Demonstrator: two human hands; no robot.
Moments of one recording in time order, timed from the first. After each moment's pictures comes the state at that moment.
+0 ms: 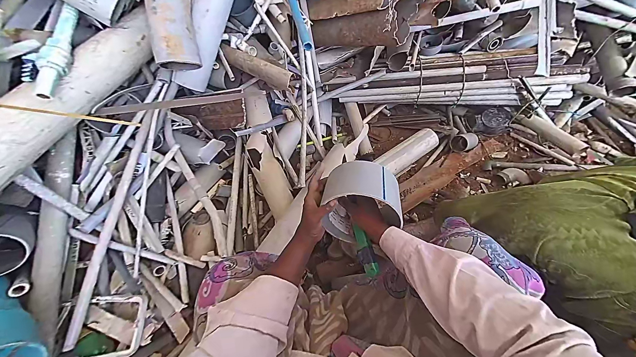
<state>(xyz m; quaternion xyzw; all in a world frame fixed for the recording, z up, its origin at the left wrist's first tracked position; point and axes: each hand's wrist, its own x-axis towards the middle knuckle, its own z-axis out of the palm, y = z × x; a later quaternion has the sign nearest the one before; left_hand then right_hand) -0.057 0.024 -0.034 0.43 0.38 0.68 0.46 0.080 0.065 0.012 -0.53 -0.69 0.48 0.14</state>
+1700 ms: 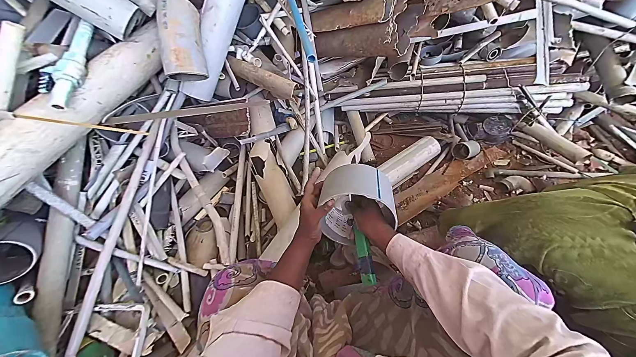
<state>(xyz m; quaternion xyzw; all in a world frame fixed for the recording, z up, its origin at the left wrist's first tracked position) -0.067 0.030 -0.026 0.42 0.42 0.68 0.43 0.078 0.067 0.008 -0.54 -0.59 0.57 0.20</state>
